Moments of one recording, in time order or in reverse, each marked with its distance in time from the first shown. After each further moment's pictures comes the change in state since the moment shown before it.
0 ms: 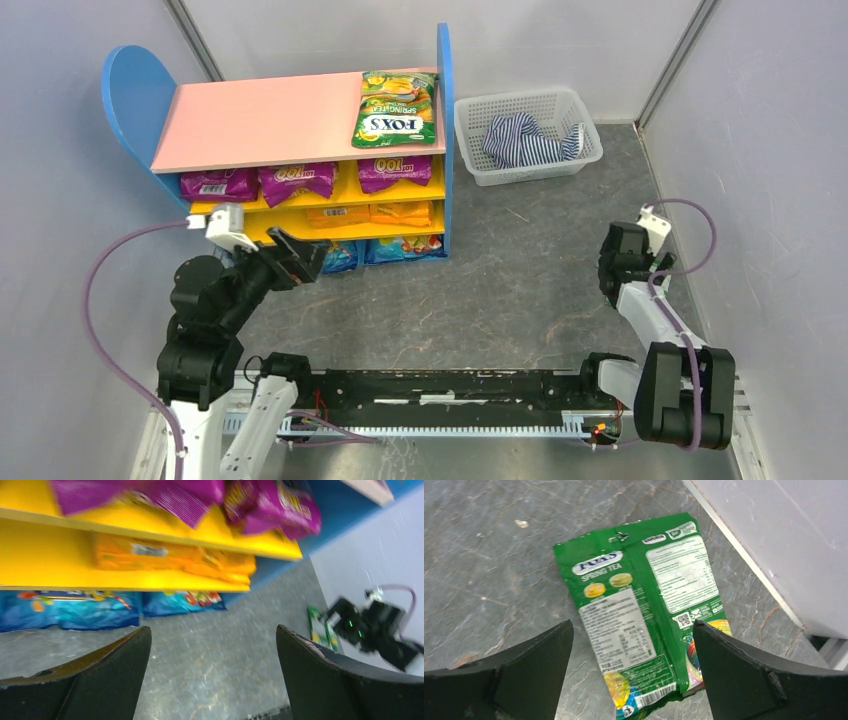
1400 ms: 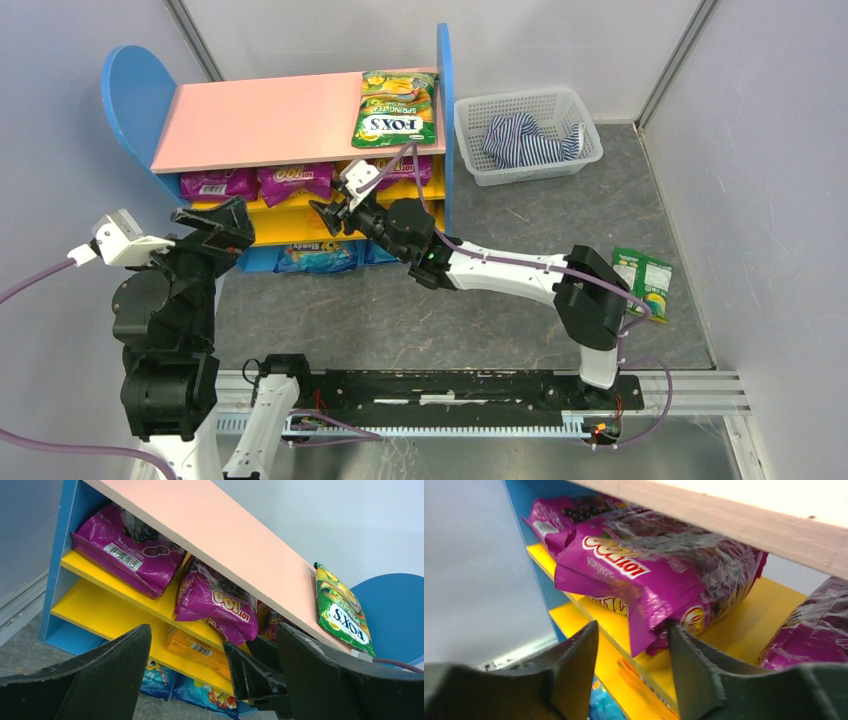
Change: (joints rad) left arm 0.115 0.069 0.290 -0.006 -0.394 -0.095; right arm 1.181 0.763 0.962 0.822 -0.472 -0.329
